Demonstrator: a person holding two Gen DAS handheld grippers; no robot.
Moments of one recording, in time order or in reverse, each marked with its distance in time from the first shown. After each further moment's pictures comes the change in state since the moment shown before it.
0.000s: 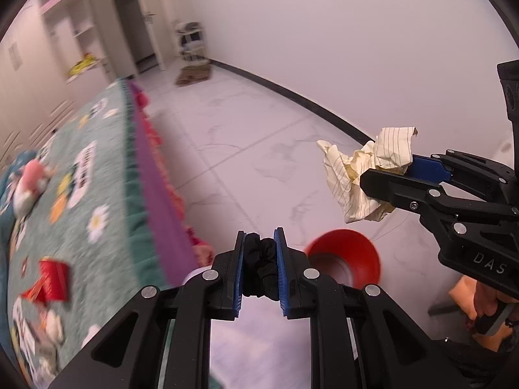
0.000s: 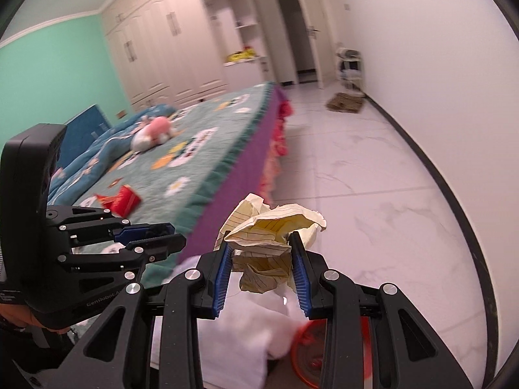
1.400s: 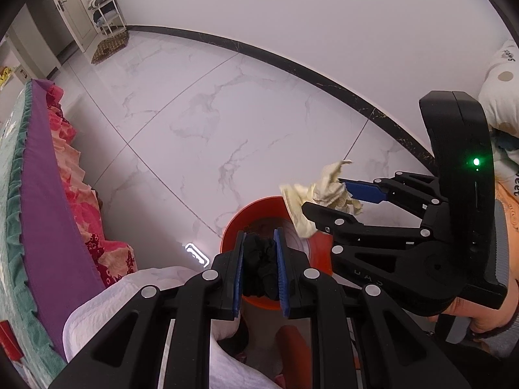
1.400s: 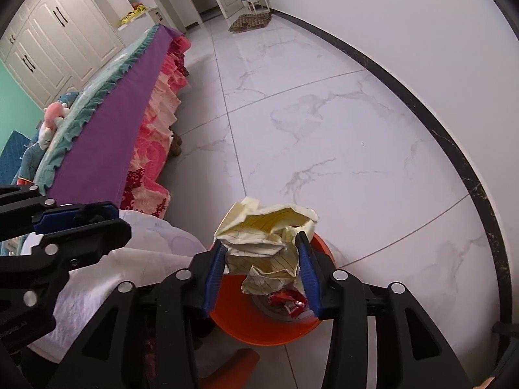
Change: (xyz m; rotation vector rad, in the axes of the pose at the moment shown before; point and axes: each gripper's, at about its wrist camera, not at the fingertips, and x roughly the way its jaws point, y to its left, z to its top) left arm 0.128 -0.107 0.014 0.183 0.249 -0.183; right arm 0.096 -0.159 -0.126 0.305 0.301 -0.212
